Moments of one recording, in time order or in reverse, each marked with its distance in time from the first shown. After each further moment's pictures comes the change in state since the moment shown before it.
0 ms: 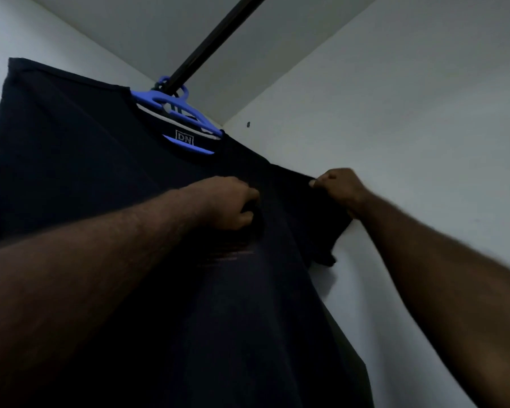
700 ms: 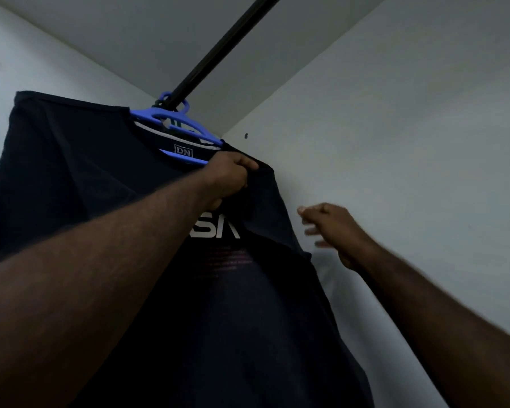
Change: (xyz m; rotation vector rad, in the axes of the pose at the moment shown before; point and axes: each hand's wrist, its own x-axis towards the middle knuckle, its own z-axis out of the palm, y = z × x) left_hand 0.015 0.014 -0.041 -1.220 0.320 -0.514; right_hand -0.097 -0.017 0.006 0.244 -0.152 0.104
